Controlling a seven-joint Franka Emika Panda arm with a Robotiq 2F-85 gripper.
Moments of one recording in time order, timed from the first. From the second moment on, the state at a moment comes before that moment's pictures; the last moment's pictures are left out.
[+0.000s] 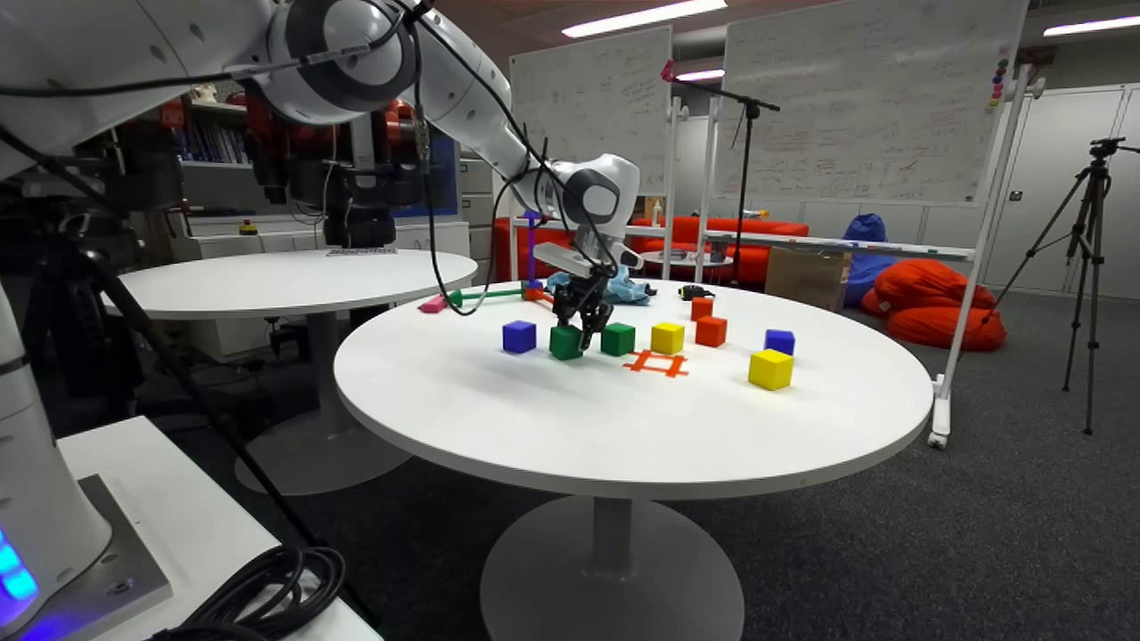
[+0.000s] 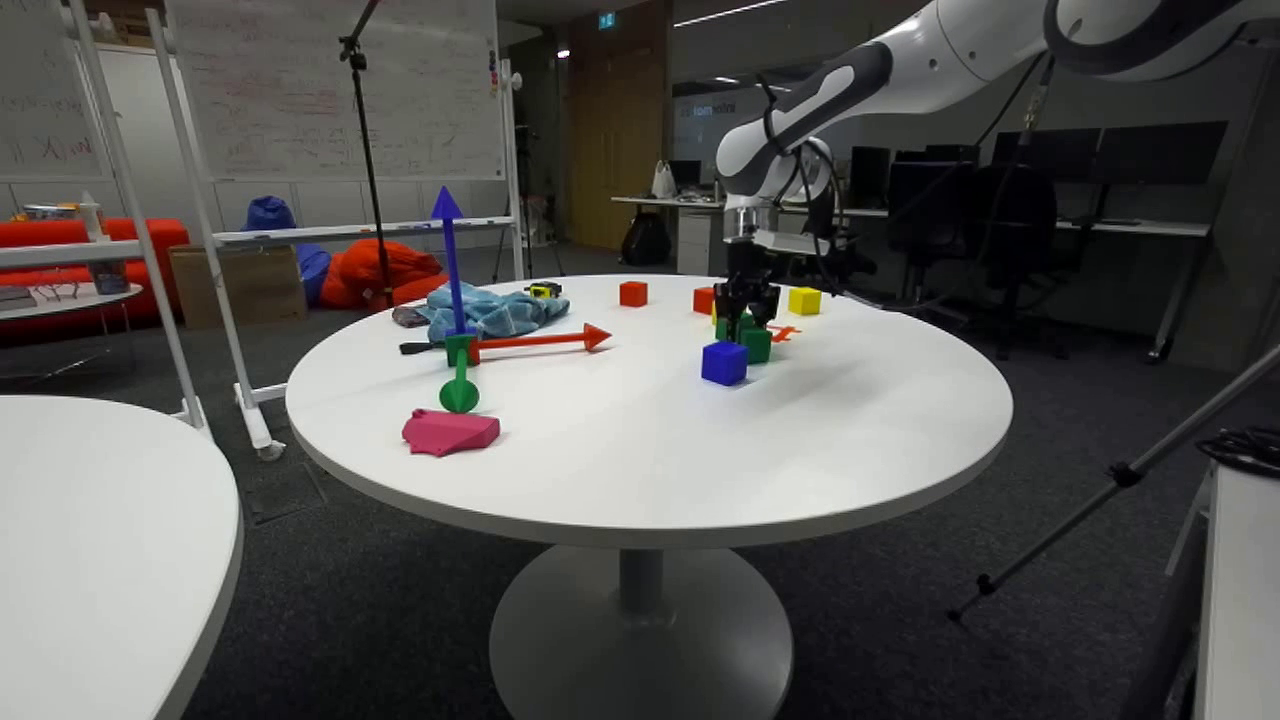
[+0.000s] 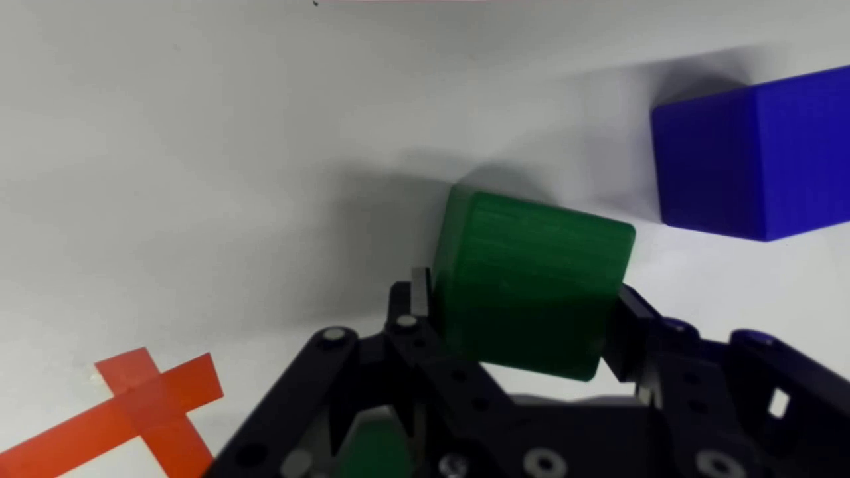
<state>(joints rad) -0.12 1.01 -0.04 -1.10 0.19 1.92 -0.07</state>
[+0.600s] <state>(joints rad) -0.12 0.98 -0.04 -1.10 0.19 1.93 -0.07</state>
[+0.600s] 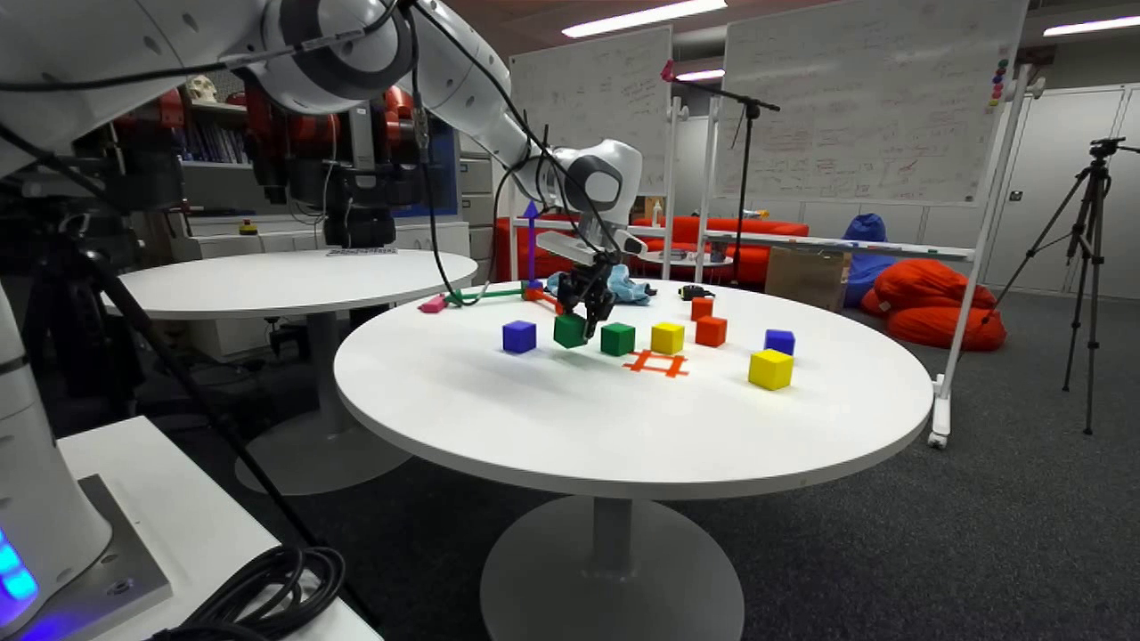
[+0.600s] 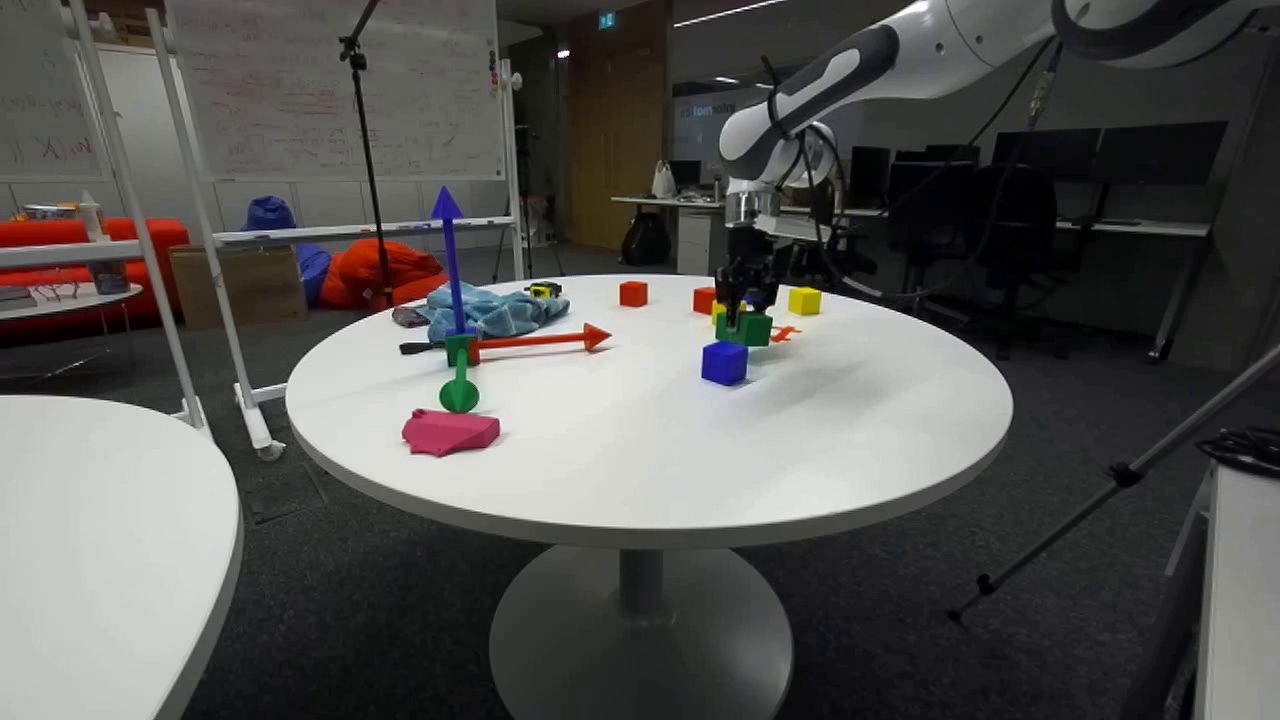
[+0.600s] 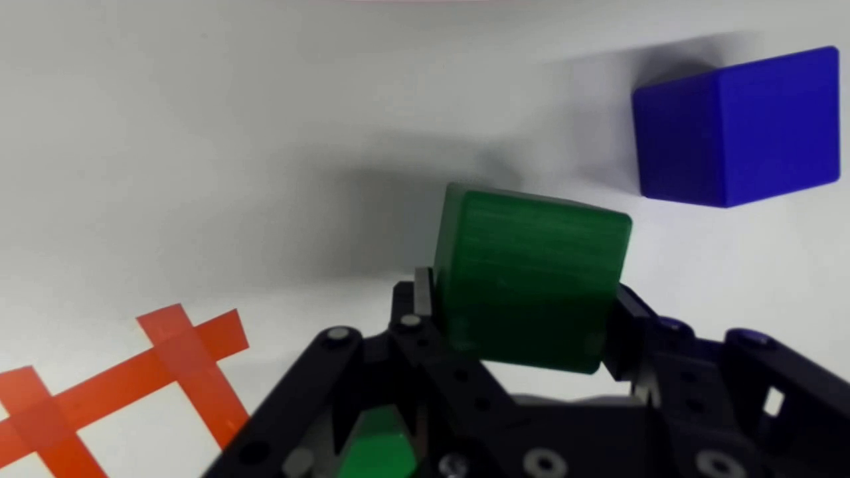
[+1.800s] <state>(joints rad) -0.13 0.68 -0.05 -1.22 0.10 1.93 -0.07</state>
